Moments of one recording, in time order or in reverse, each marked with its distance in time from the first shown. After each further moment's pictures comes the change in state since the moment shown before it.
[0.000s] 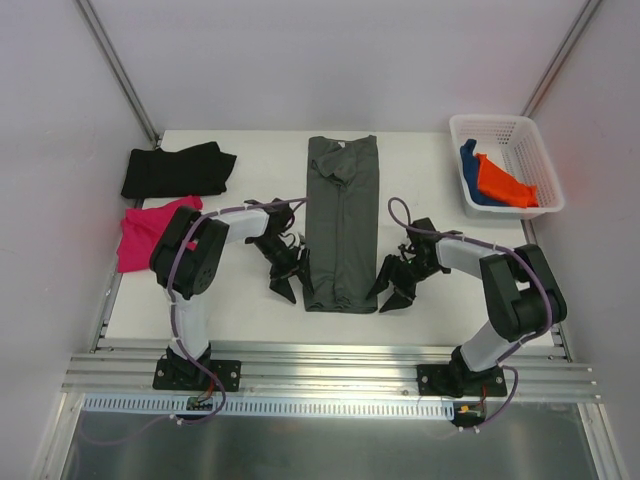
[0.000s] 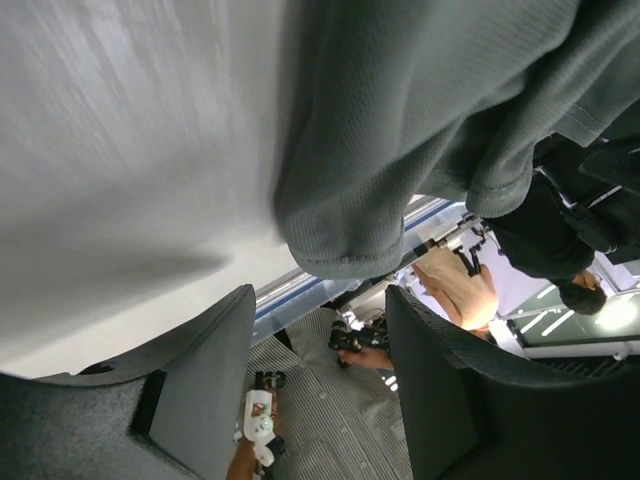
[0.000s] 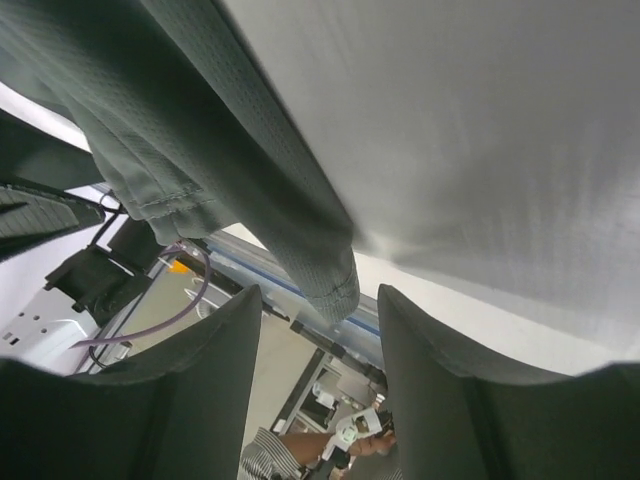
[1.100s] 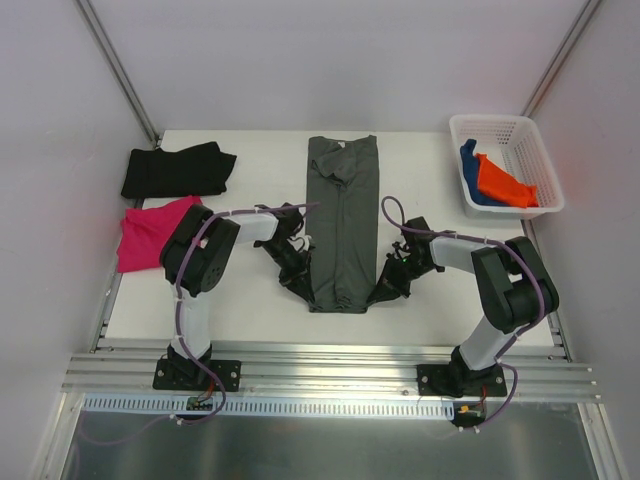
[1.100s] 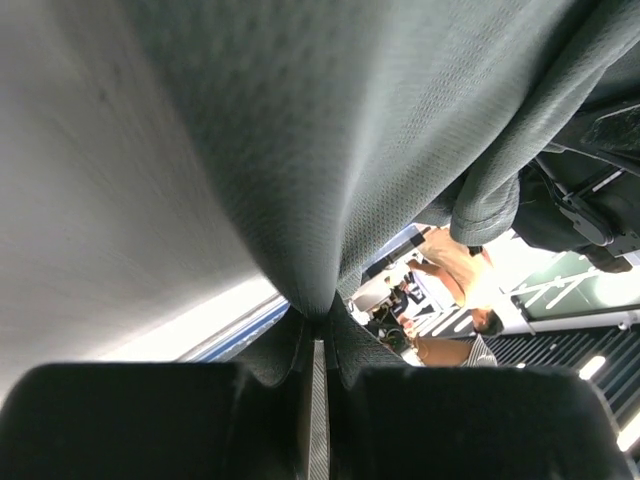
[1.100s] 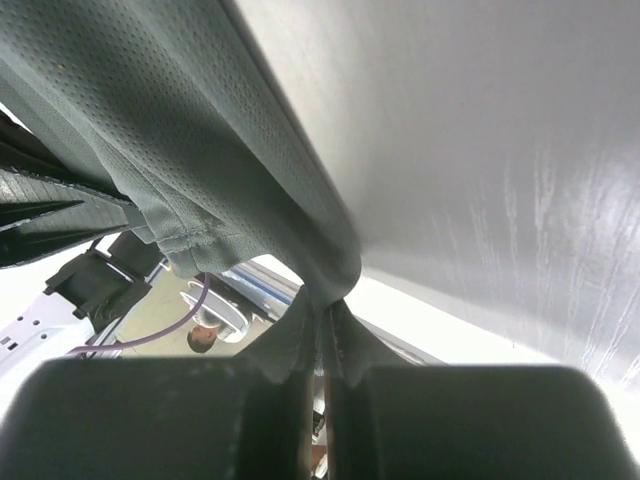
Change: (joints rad) left arm -0.055 0.067 0.010 0.076 0.066 -0.020; right arm 0.029 0.066 0.013 0.091 -0.010 0.008
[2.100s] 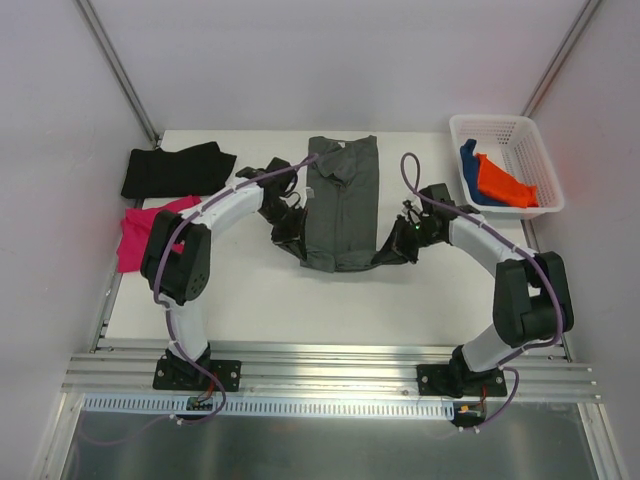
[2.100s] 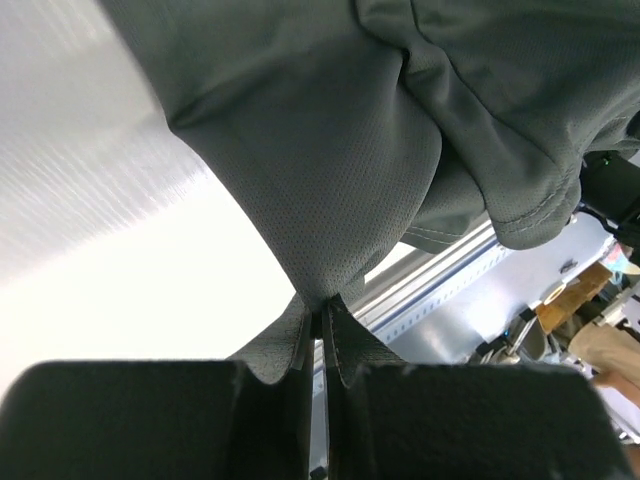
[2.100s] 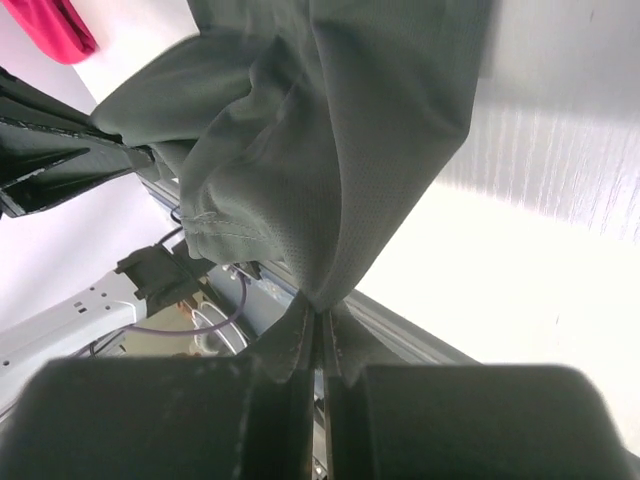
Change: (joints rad) left arm 0.062 -0.129 0.266 -0.156 -0.240 0.239; right arm -0.093 -0.113 0.208 -0.108 -0.021 -0.104
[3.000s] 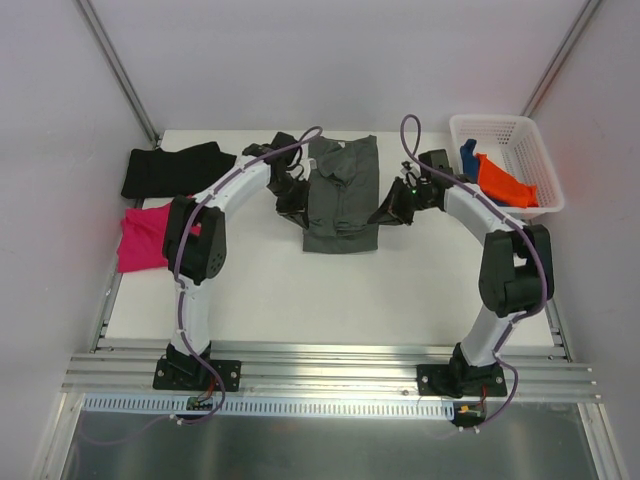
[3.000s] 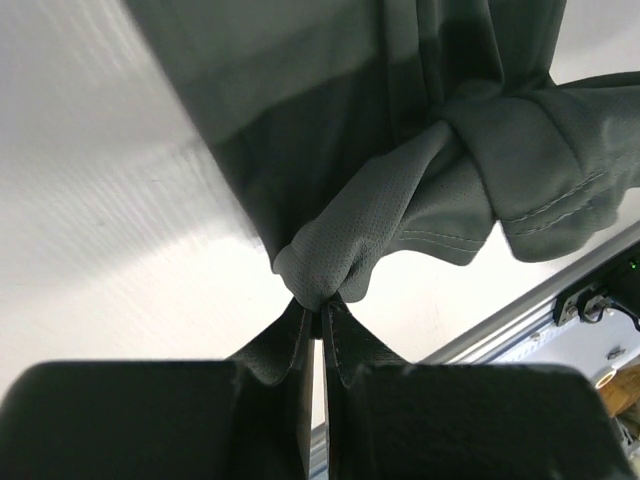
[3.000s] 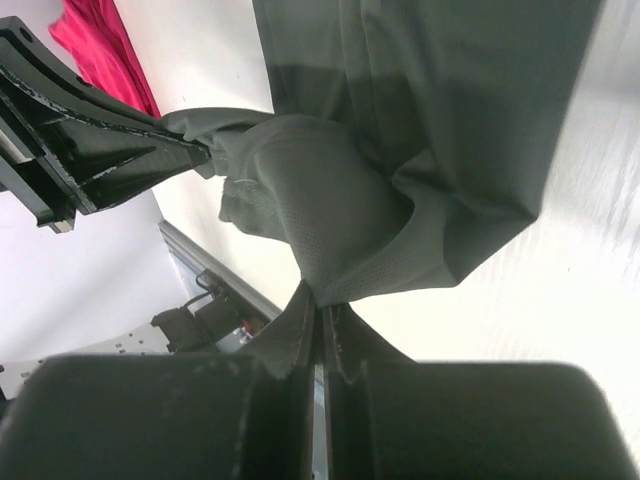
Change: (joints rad) left arm 0.046 0.211 0.347 -0.022 -0.120 0.059; right arm -0.040 0.200 0.314 0.058 0.023 -0.021
